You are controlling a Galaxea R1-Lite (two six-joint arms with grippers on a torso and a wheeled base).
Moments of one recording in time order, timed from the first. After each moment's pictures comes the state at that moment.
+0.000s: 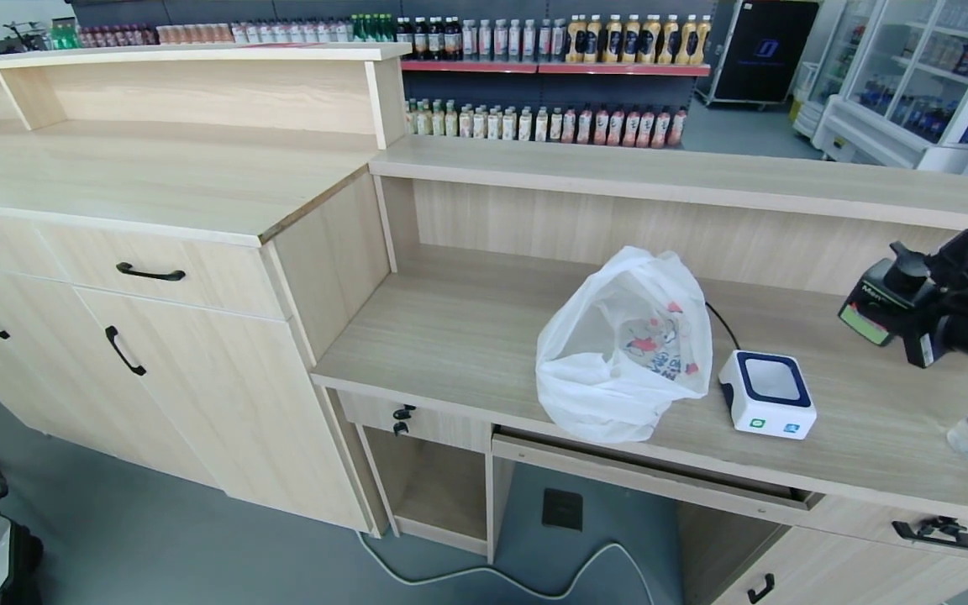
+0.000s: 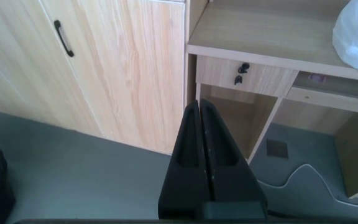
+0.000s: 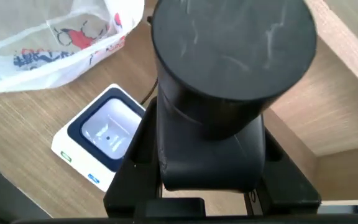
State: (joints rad) left arm 0.00 0.00 0.00 0.00 0.01 0.01; right arm -0.38 1.81 -0.89 -0.73 0.55 -0.72
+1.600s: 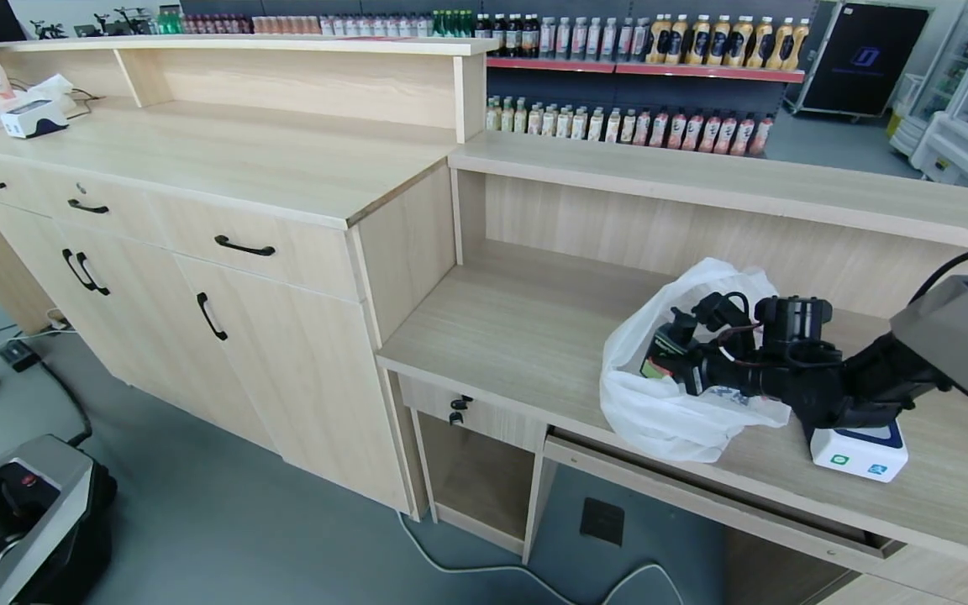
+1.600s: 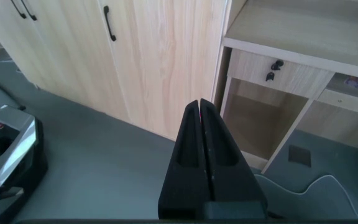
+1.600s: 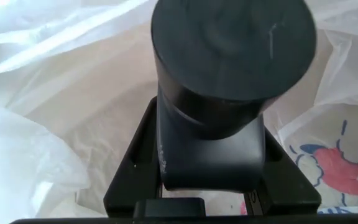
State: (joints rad) left arm 0.00 0.00 0.00 0.00 0.01 0.01; right arm 0.00 2.34 -1.21 -0.75 0.50 -0.38
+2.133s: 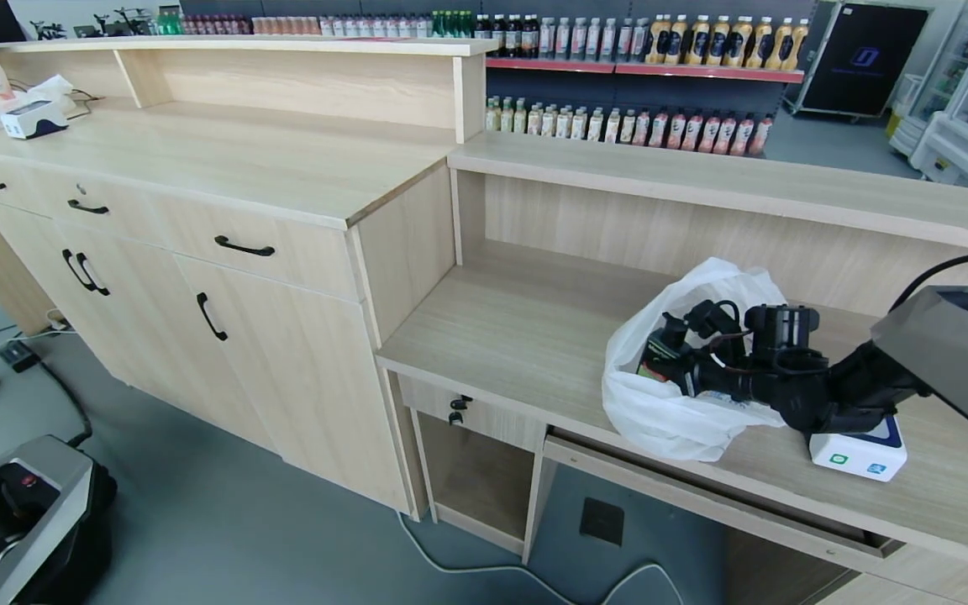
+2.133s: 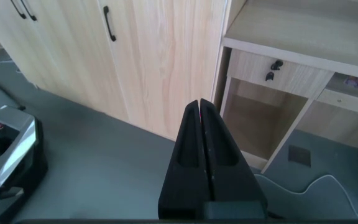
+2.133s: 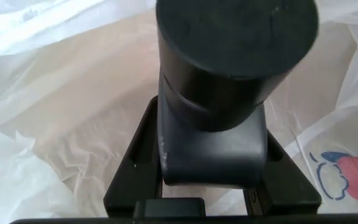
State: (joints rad) left arm 0.00 0.00 0.00 0.00 0.01 0.01; right arm 0.02 2.40 -1.24 -0.76 0.50 -0.39
